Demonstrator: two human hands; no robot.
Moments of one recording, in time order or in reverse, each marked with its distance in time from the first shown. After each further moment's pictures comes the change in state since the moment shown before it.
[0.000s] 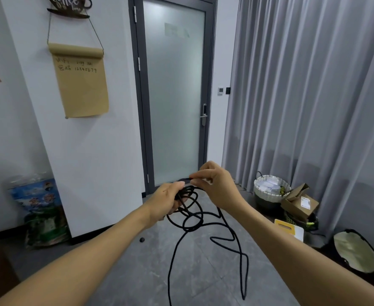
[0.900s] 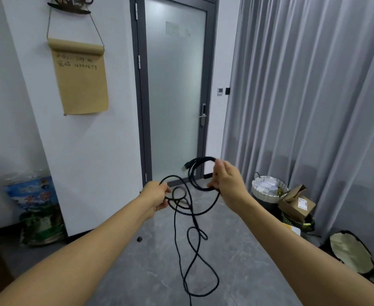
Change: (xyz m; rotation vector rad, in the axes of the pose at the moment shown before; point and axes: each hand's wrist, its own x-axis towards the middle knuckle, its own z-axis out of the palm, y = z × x) left_hand 0.037 -0.032 -0.027 -0.185 0.321 -0.400; right_hand 0.009 0.002 0.004 0.590 0.133 0.367
